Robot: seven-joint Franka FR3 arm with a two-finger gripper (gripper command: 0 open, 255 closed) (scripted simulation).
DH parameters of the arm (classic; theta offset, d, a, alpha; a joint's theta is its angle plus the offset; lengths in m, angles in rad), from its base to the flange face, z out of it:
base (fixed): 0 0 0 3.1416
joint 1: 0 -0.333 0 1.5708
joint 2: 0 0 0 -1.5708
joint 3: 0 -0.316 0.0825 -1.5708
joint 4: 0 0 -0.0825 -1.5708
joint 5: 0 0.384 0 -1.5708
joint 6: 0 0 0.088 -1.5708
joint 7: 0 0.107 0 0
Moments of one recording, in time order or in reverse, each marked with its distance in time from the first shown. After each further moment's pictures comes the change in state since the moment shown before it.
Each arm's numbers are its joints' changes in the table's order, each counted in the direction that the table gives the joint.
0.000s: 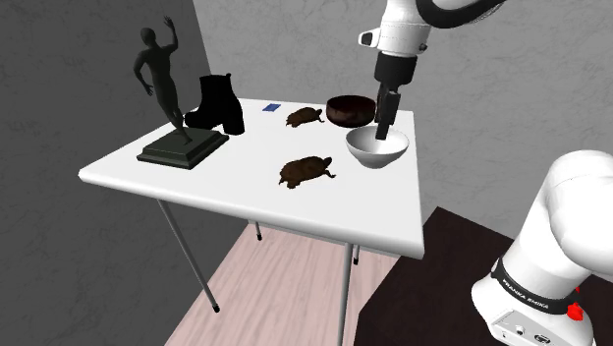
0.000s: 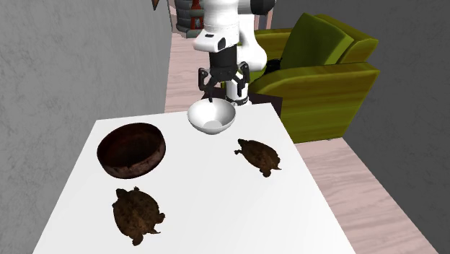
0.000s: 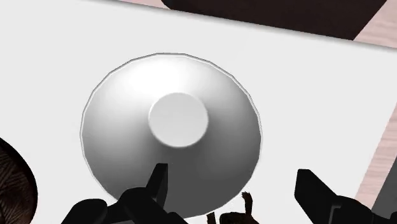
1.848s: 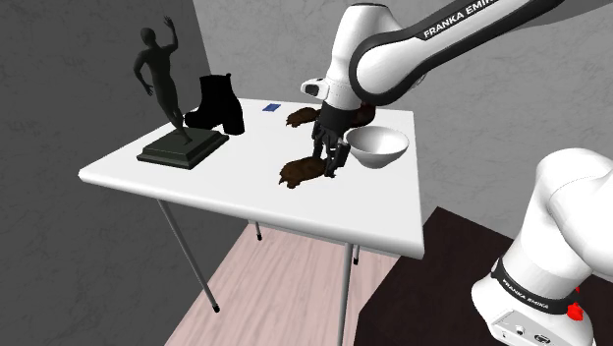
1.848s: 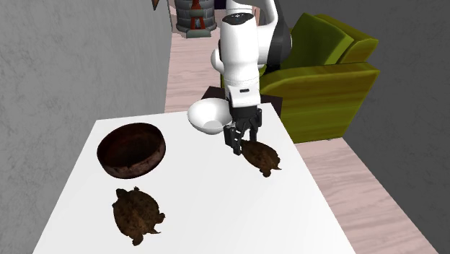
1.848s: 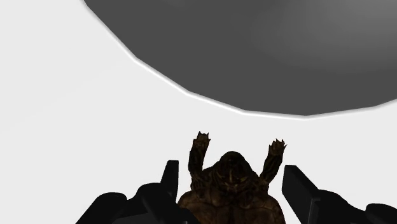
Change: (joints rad) arm -0.209 0.326 0.056 -0.021 0.079 -0.485 -0.474
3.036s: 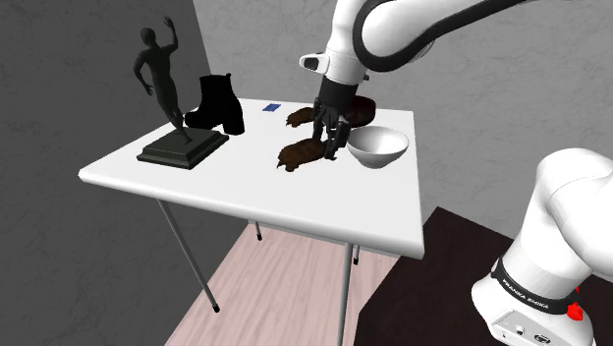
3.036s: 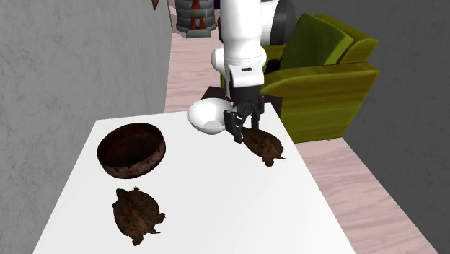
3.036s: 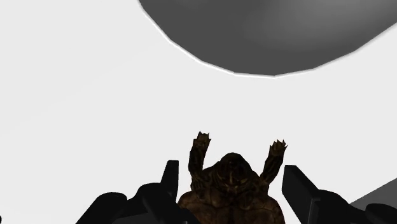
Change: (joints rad) arm 0.005 -0.050 -0.007 0.090 -0.016 0.140 0.023
